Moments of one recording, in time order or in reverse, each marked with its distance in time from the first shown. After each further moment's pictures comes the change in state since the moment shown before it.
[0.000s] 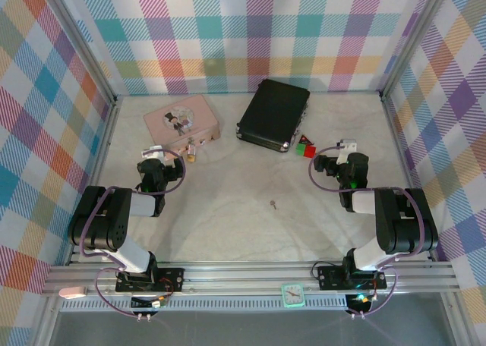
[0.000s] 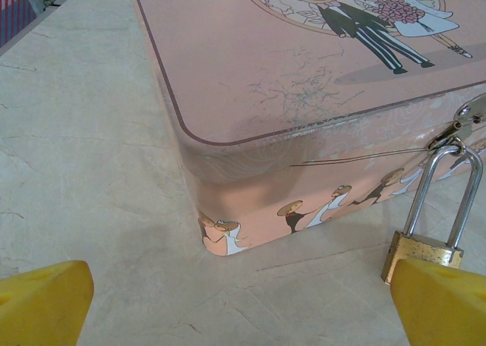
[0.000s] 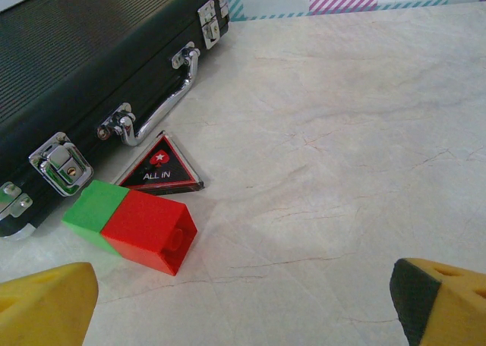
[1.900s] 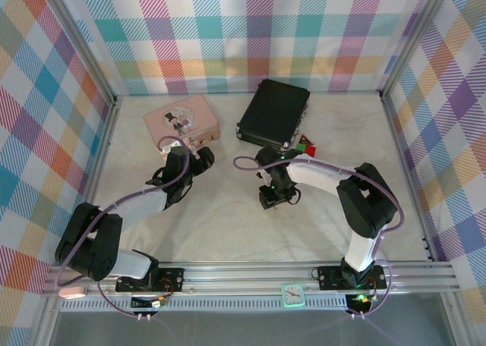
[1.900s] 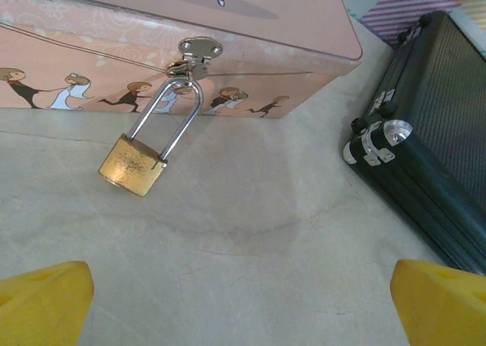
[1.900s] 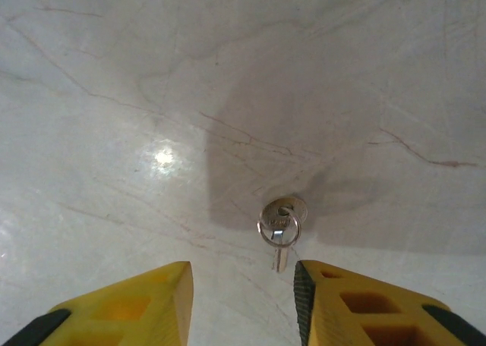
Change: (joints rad) left arm -0.318 -0.216 0.222 -0.622 -0.012 -0.668; right arm 0.707 0.279 0.758 -1.592 -0.032 0.221
